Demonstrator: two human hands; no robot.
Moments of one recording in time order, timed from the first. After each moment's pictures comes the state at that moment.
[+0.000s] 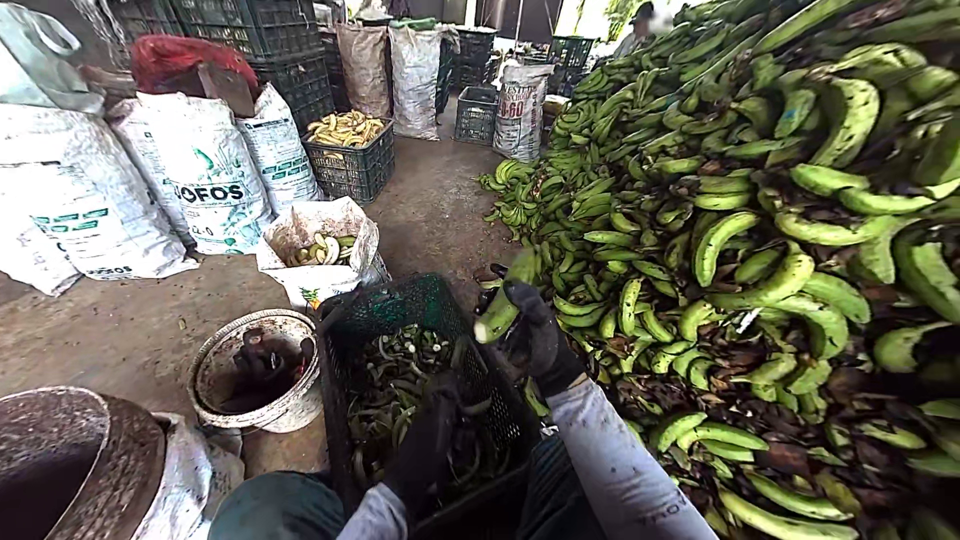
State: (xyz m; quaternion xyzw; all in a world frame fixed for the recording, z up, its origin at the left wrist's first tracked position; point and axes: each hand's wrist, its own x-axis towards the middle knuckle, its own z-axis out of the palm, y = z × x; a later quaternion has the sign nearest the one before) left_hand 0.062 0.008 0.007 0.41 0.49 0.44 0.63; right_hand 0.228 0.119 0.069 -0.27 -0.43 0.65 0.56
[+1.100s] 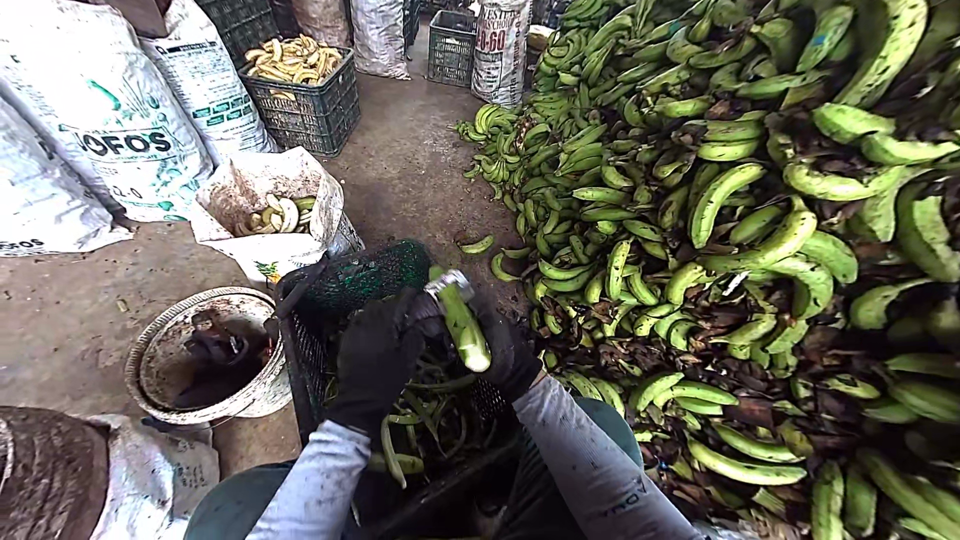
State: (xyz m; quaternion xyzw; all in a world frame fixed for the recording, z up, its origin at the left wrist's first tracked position) left_hand 0.021 0.080 0.034 0.70 0.62 0.32 0.14; right_hand 0.204 0.109 0.023 -0.33 -0.39 0.71 0.49
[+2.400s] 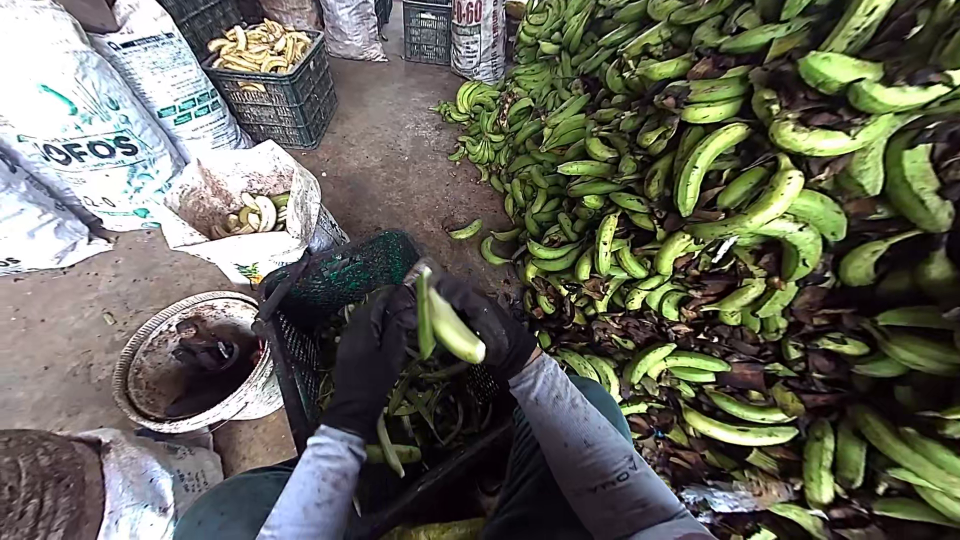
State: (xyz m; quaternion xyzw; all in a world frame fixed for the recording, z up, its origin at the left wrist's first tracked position) left_hand 0.032 0.075 0.024 0.64 0.61 0.38 0.27; right_hand 0.224 0.111 0.029 -0.33 -0.56 0.64 0.41
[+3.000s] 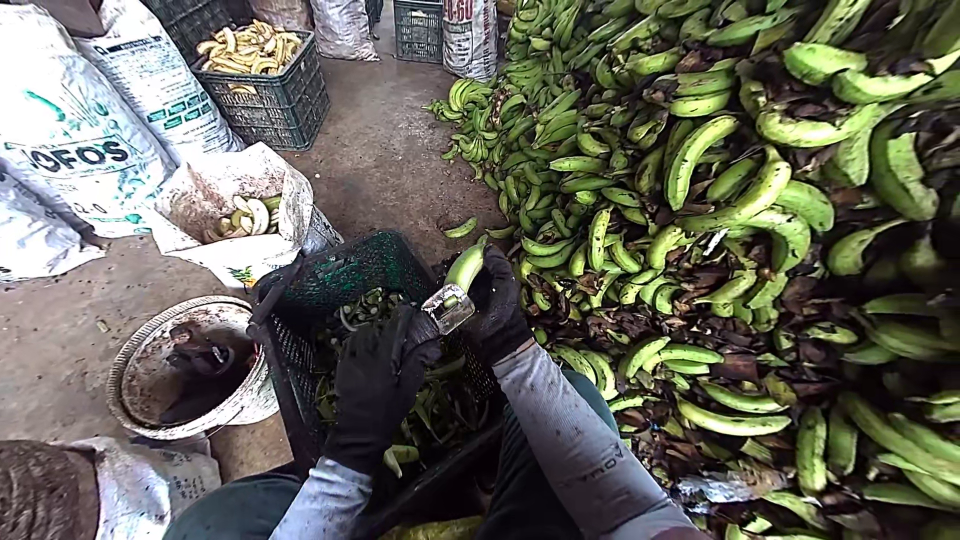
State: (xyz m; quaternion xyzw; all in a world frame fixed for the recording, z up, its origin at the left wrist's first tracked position) left_hand 0.046 0.048 0.004 0.73 0.56 0.38 0.03; right_hand 0.217 0.127 0.029 -0.36 -0.19 0.63 0.65
